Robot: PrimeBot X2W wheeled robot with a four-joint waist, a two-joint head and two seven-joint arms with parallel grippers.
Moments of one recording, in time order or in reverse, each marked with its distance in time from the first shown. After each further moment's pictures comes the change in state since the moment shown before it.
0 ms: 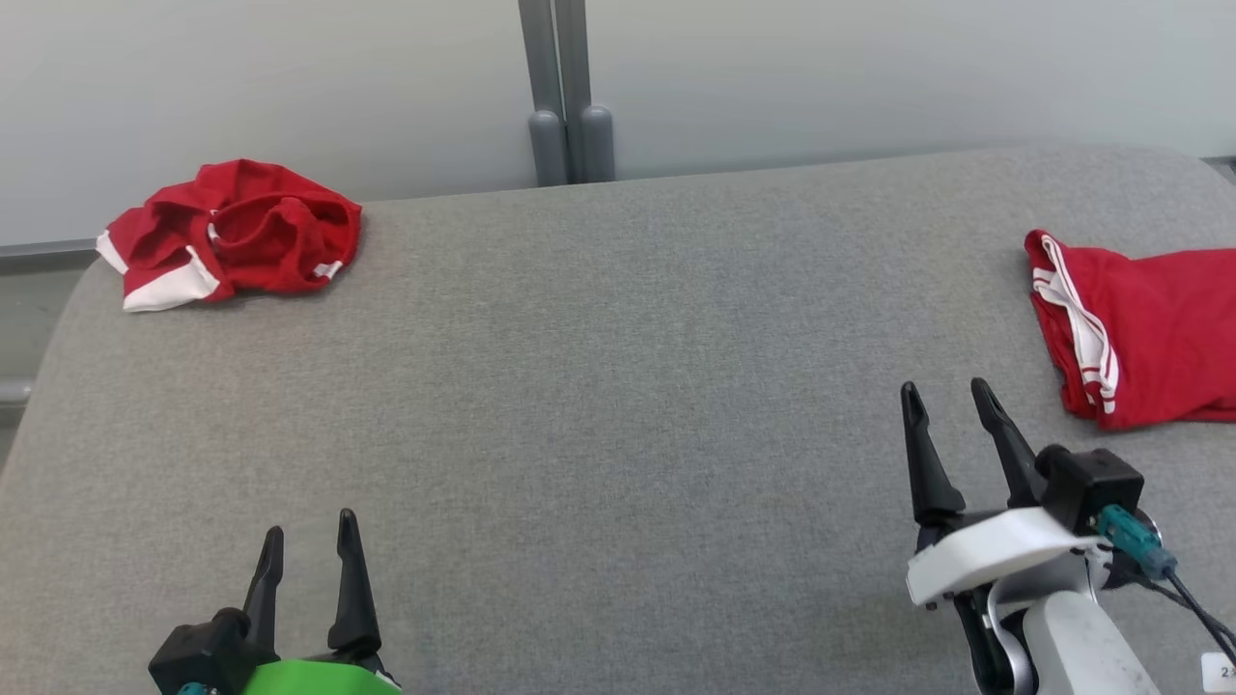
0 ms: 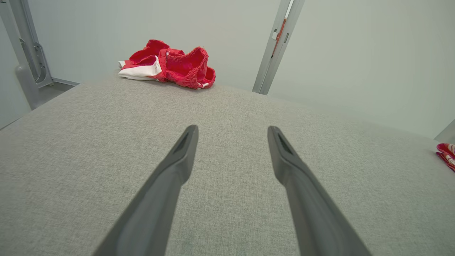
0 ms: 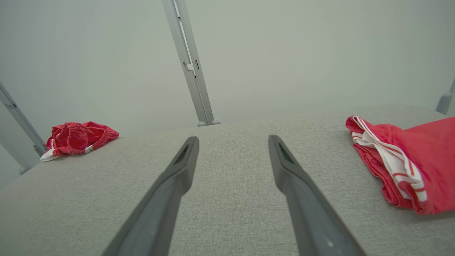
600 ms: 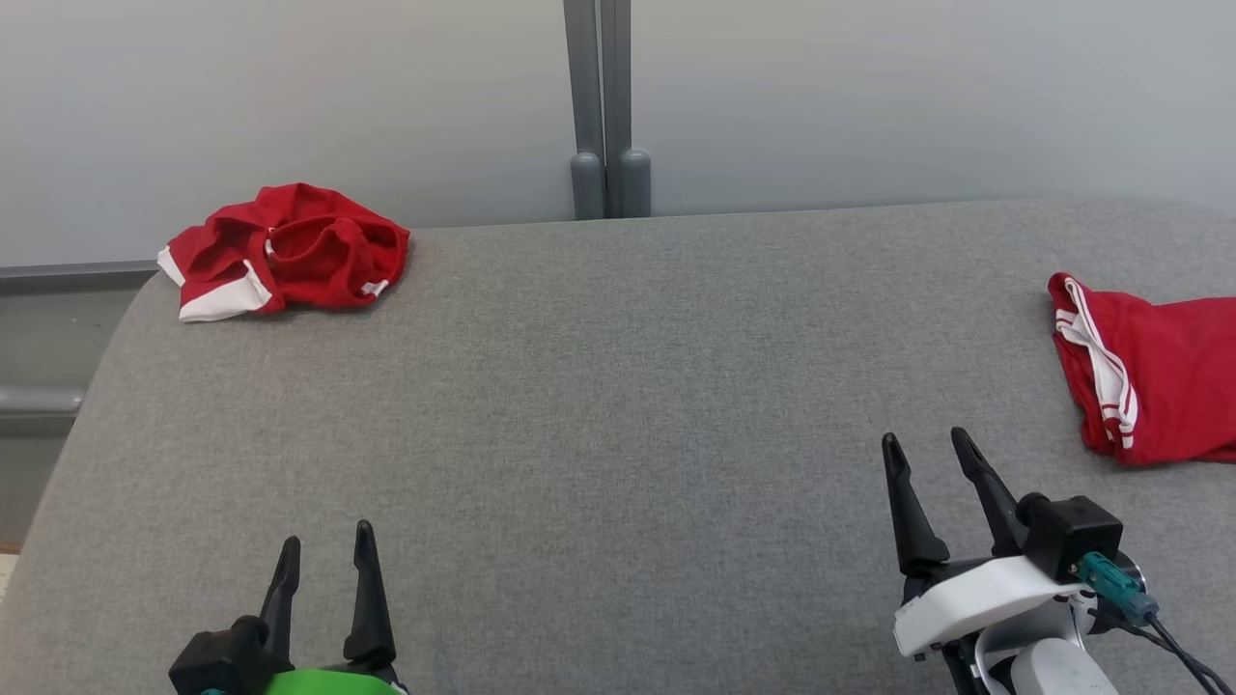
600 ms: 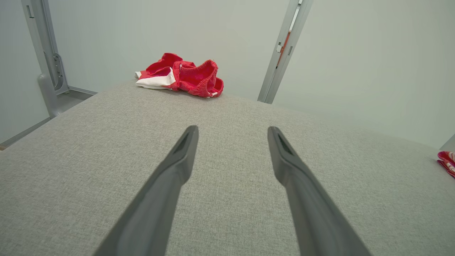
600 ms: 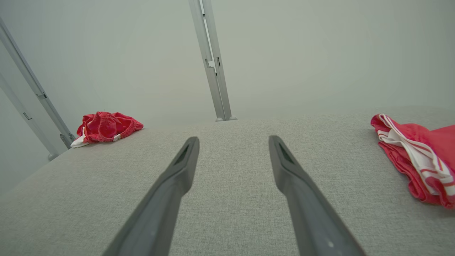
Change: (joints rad) left arm 0.018 -0.018 -0.006 0.009 0.030 -0.009 0.000; right arm 0.105 0.010 0.035 -0.051 -0.009 0.000 0.000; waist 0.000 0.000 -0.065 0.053
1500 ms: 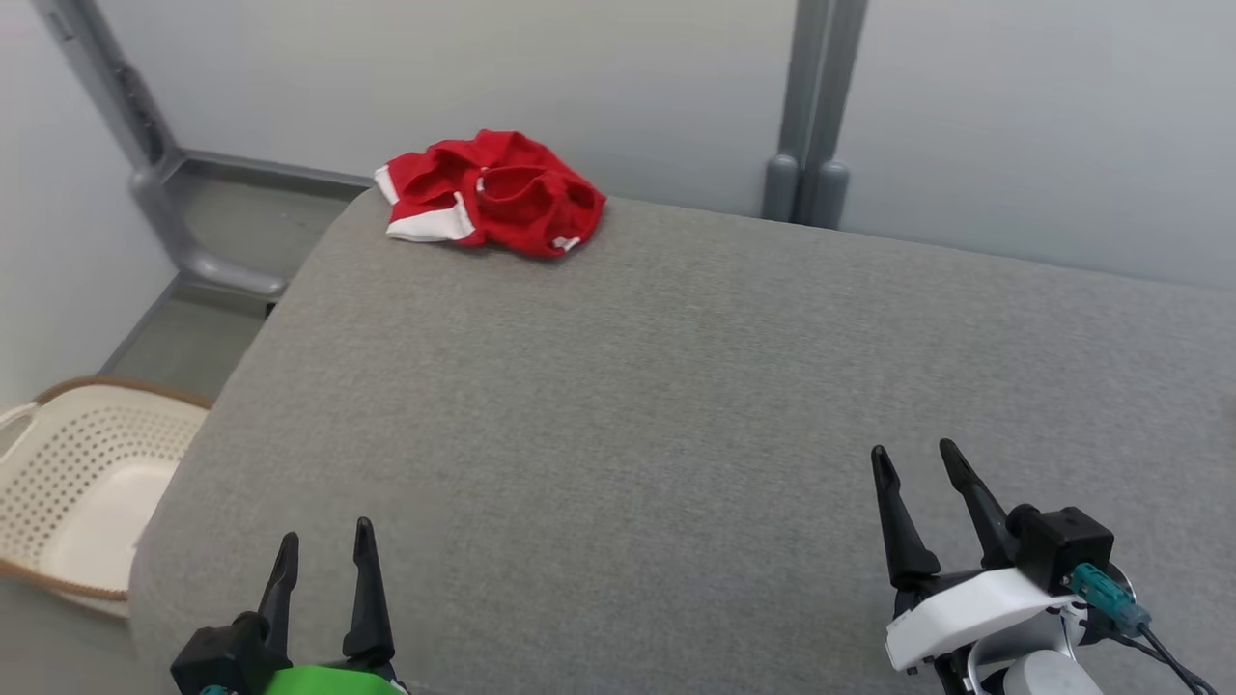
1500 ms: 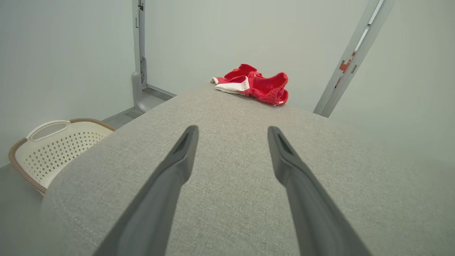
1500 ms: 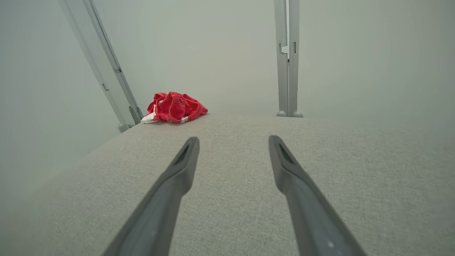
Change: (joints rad) left arm -0.006 -0.002 0.006 0.006 0.029 -0.007 -0.002; right arm 0.020 0.000 0.023 -0.009 0.016 0.000 0.000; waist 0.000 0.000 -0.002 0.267
